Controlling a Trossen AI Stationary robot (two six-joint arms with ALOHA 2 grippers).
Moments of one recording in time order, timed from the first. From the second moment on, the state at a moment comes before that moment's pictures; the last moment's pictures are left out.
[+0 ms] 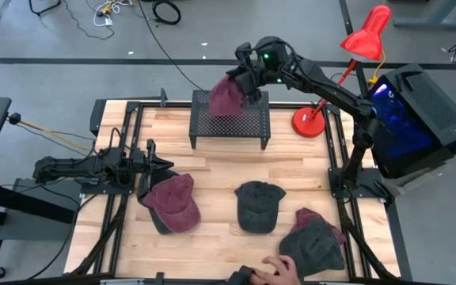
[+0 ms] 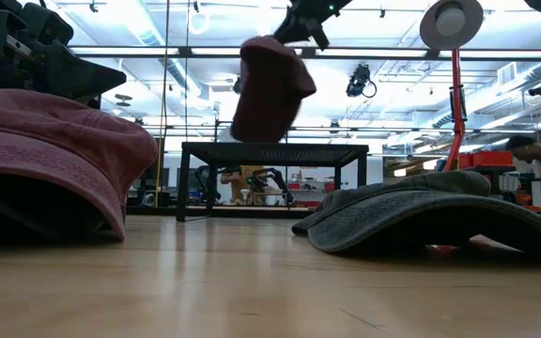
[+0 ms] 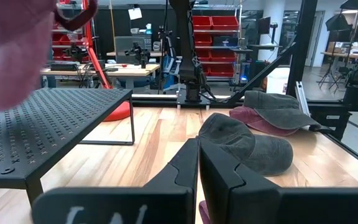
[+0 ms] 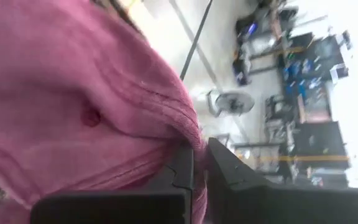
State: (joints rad) left arm 0.00 0.01 0.01 0.05 -0.07 -0.02; right arm -0.48 1.82 2.07 -0.68 -0.11 -1.25
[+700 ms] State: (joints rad) left arm 0.00 0.01 0.01 0.05 -0.07 -0.02; right arm -0.52 1.92 2.07 -0.39 -0.52 -1.23
